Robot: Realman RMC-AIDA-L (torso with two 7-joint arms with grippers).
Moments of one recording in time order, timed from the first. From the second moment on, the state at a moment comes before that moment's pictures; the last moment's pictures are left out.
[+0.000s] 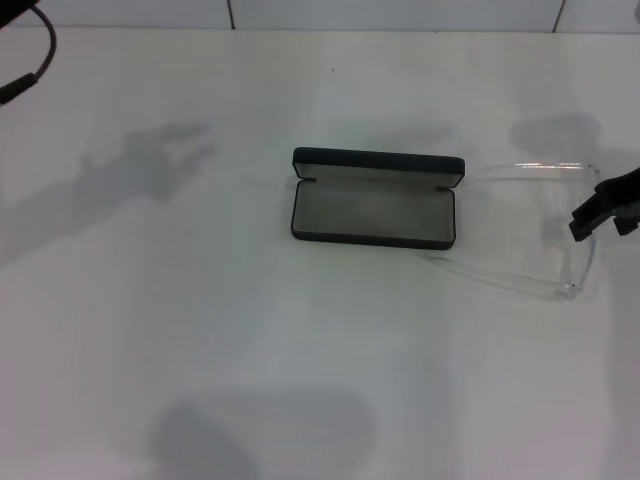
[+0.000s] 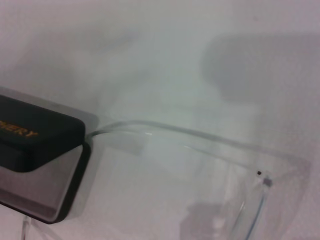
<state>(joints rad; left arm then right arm) -0.48 -2.01 0.91 0.75 1.11 1.68 -1.38 0.86 2.01 -1.03 -0.94 -2.79 -1.54 2.84</state>
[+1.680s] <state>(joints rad) -0.42 -2.05 0.89 0.75 1.20 1.67 -1.34 0.59 2.00 -0.90 -1.48 -2.54 -1.71 2.57</state>
